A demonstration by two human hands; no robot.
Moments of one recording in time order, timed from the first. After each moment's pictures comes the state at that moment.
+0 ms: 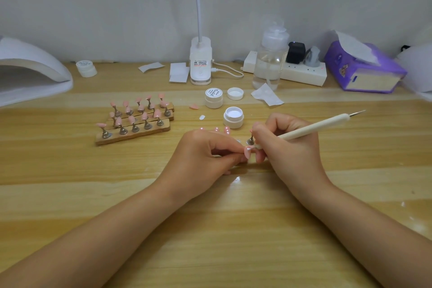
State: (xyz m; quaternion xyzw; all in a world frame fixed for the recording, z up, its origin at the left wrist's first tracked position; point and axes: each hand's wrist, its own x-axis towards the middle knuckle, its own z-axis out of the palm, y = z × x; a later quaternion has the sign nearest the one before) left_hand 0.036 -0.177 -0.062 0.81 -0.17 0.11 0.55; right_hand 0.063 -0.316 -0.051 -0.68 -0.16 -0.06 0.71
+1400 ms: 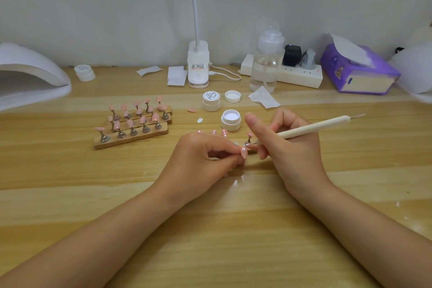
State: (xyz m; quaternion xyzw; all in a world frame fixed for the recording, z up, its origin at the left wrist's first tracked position) left_hand 0.033 -0.179 -0.057 0.82 -0.15 0.11 0.55; right_hand 0.062 -0.318 -0.048 -0.63 -0.15 -0.08 0.76
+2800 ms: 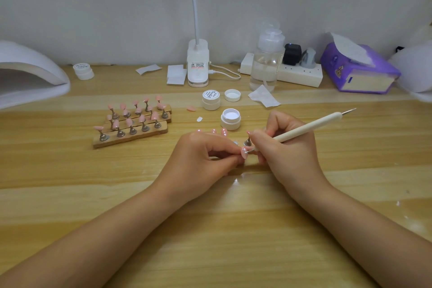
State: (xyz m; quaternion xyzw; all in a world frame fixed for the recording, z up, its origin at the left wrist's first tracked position) left_hand 0.034 -0.178 -0.058 0.84 -0.18 0.14 0.50; right_hand 0.066 -0.318 -0.055 -0.73 -0.13 -0.10 0.66
